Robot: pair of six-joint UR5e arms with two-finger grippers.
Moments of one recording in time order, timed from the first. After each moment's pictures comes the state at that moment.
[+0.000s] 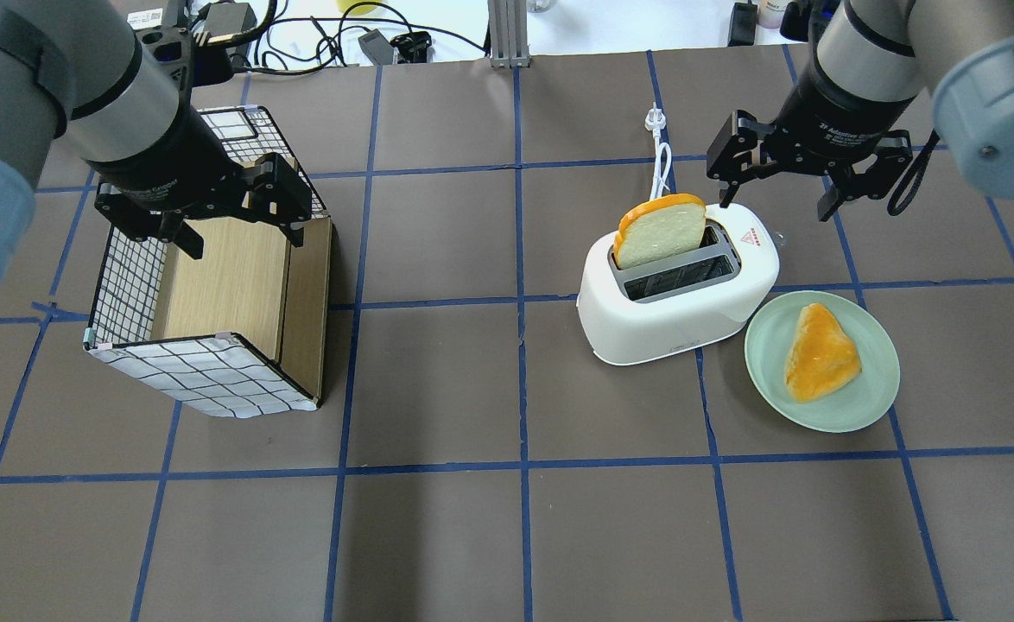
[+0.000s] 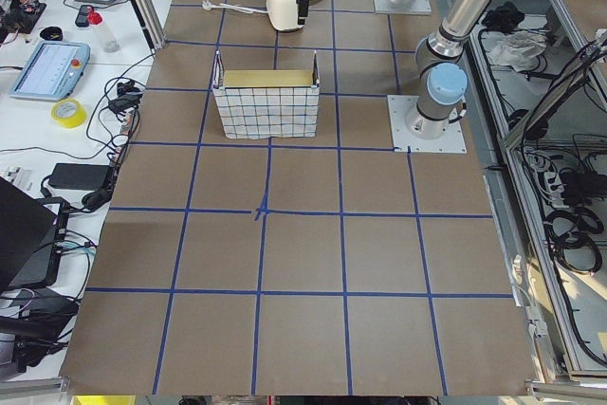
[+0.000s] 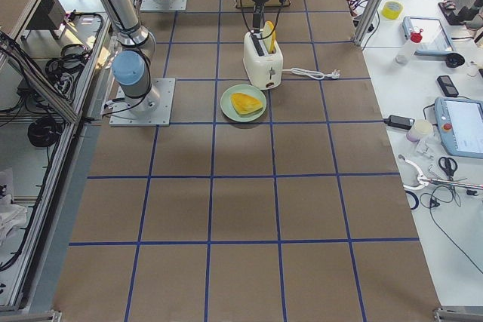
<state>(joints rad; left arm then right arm) -1.58 -1.46 -1.67 -1.53 1.56 -0.10 1.53 -1.59 1.65 -1.64 -1.53 0.15</state>
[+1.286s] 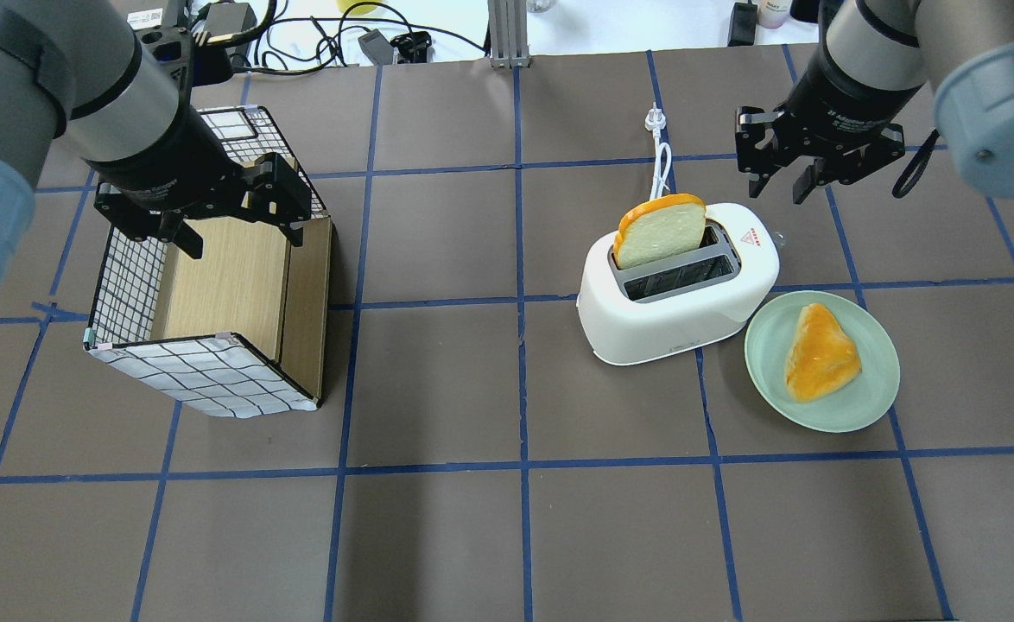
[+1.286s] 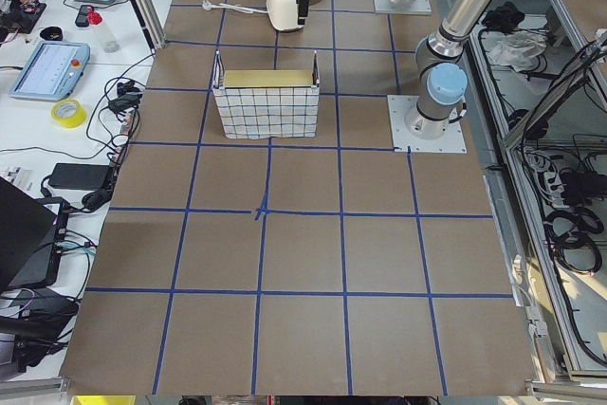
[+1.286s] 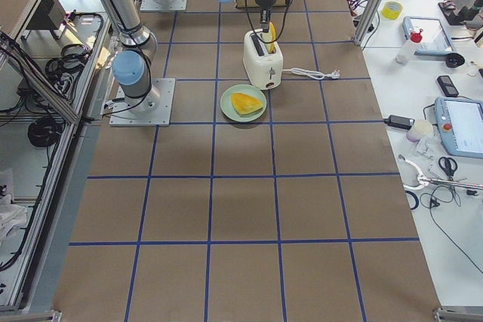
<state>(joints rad) -1.58 -1.46 -1.67 -1.53 1.56 -0.10 1.45 -1.58 1.66 -1.74 -1.51 0.06</state>
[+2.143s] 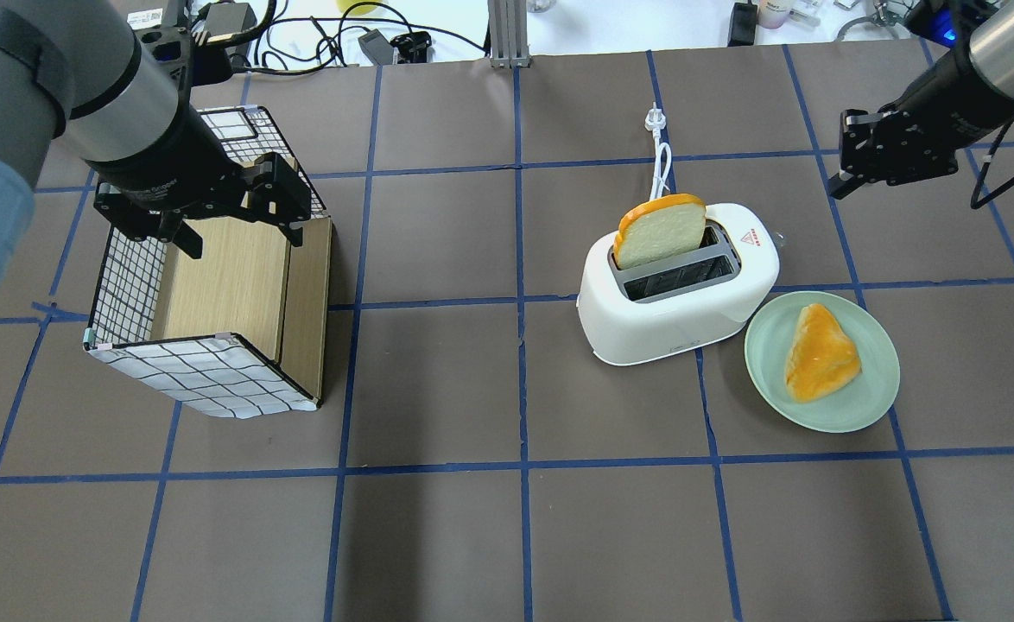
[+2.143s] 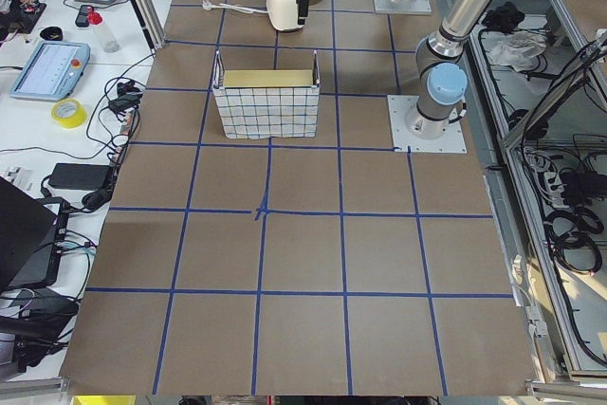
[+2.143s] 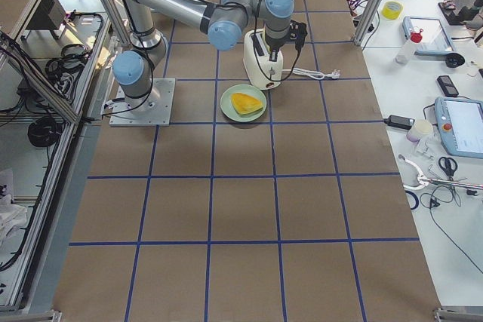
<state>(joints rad) -1.58 -1.46 -1.67 -1.53 1.56 -0.10 1.20 -1.47 1.74 -1.78 -1.21 -0.22</state>
